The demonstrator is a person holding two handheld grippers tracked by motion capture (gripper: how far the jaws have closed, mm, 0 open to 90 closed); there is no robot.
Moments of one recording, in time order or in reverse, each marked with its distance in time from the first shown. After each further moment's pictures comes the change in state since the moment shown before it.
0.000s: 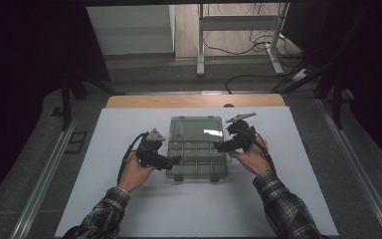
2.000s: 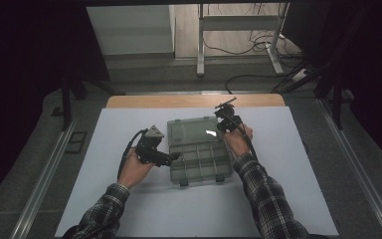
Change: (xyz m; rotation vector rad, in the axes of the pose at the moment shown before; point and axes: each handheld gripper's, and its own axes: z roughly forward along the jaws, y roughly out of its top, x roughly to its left) left arm 0.011 0.003 0.002 -0.011 0.000 -0.005; right arm -0.029 0.045 0.089 0.154 -0.143 0.076
